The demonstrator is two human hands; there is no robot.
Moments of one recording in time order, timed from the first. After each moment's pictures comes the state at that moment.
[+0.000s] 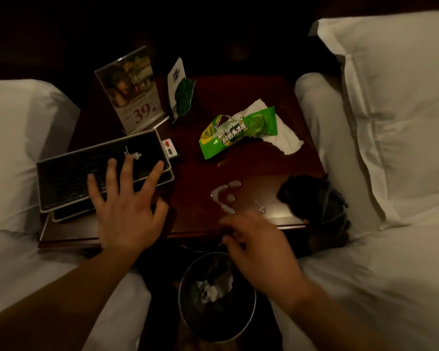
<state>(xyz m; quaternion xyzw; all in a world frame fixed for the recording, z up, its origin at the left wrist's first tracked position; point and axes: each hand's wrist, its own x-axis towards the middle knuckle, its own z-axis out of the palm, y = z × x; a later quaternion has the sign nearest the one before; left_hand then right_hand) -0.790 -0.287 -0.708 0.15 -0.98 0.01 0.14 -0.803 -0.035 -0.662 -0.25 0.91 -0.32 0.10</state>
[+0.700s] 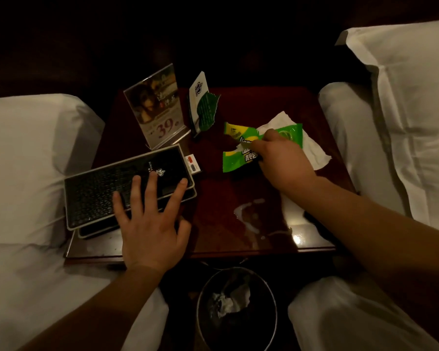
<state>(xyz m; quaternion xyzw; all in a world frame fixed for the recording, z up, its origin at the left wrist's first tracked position) -0.801 -0.289 -0.703 0.16 -0.98 0.02 0.13 -0.990 -0.088 -0.639 -0.31 0.95 -0.08 -0.02</state>
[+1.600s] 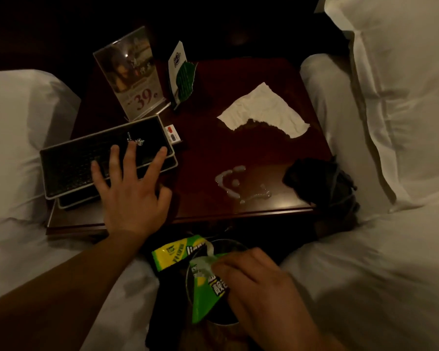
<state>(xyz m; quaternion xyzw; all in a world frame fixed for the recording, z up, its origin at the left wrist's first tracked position) -0.802 -0.289 -0.701 0.16 -0.98 0.00 0.15 -0.742 -0.028 -0.657 -0.38 0.88 -0.29 -0.05</state>
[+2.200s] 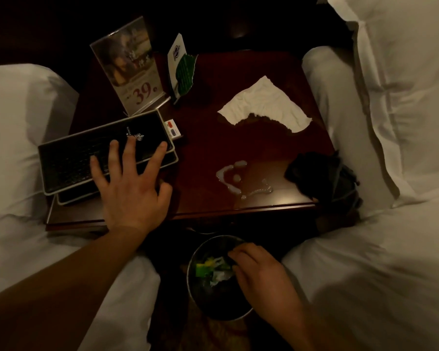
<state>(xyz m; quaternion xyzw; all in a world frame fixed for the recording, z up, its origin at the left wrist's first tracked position) -0.797 -0.287 -0.703 0.16 -0.98 0.01 0.13 -0.742 -0.014 -0.738 -0.29 0.91 -0.26 0.12</state>
